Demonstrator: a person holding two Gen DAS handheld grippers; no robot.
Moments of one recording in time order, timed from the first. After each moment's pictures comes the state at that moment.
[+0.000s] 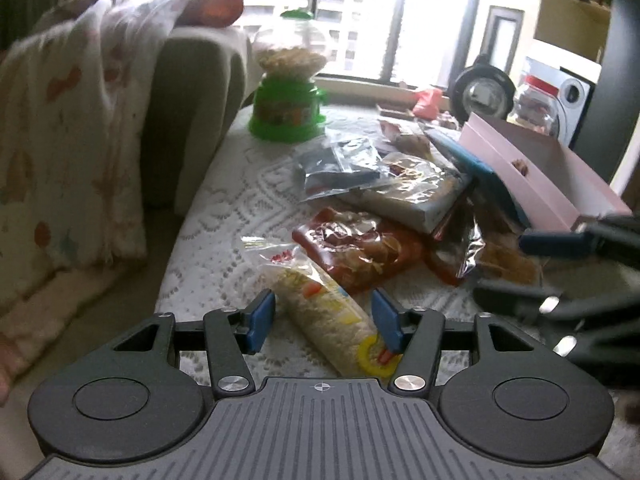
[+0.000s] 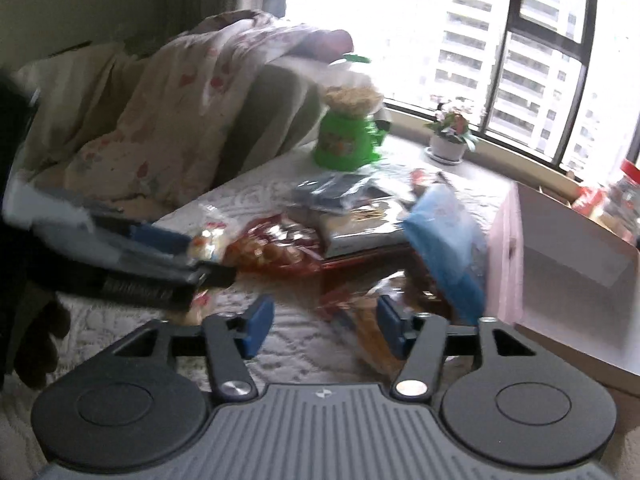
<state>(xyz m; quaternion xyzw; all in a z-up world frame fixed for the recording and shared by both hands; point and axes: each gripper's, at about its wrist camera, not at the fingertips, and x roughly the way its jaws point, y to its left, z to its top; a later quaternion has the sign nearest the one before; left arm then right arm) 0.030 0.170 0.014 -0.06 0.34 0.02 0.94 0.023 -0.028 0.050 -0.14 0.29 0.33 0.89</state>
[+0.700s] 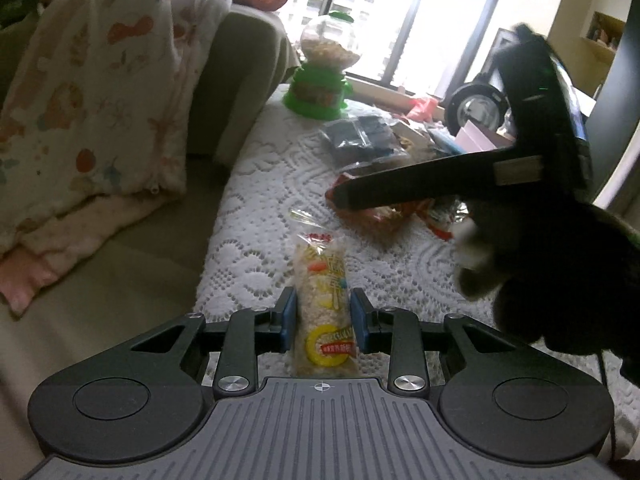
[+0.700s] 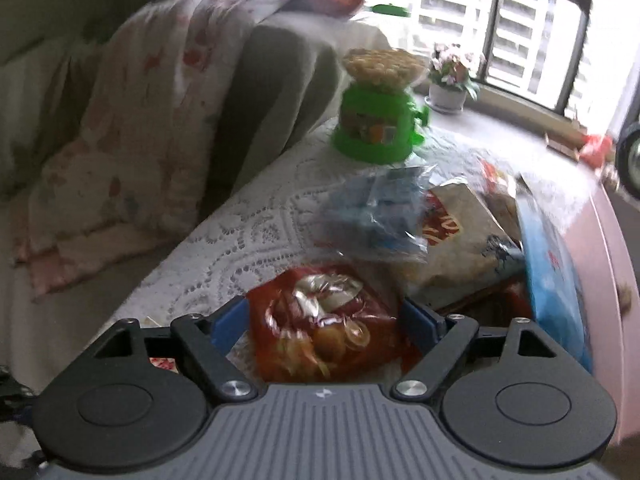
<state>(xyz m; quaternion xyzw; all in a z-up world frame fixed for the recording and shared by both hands) -0.042 0.208 0.021 -0.14 0.35 0.00 0.93 0.079 0.095 0.030 -0.16 0.36 0.31 0.87</state>
